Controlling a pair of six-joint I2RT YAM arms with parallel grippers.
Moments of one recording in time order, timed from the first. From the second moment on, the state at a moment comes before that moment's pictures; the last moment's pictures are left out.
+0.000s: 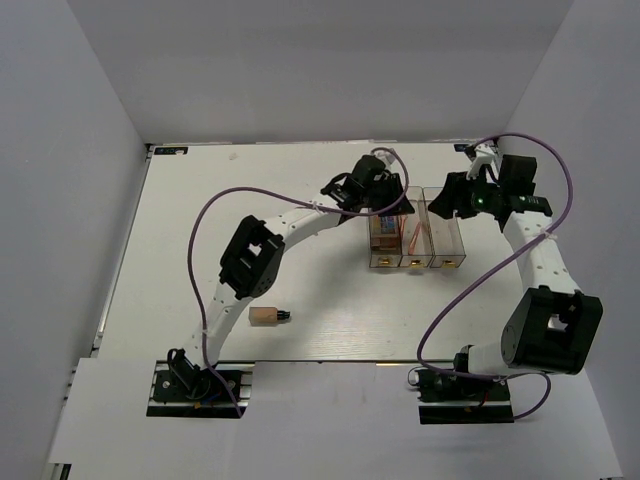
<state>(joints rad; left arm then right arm) -0.79 2.40 2.03 -0.13 0.30 -0.79 -0.11 1.41 1.15 -0.48 -0.58 -0.09</state>
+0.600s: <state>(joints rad) -0.71 1.15 1.23 -0.50 -0.21 -0.72 0.26 1.59 1.29 -0.62 -0.92 -0.57</state>
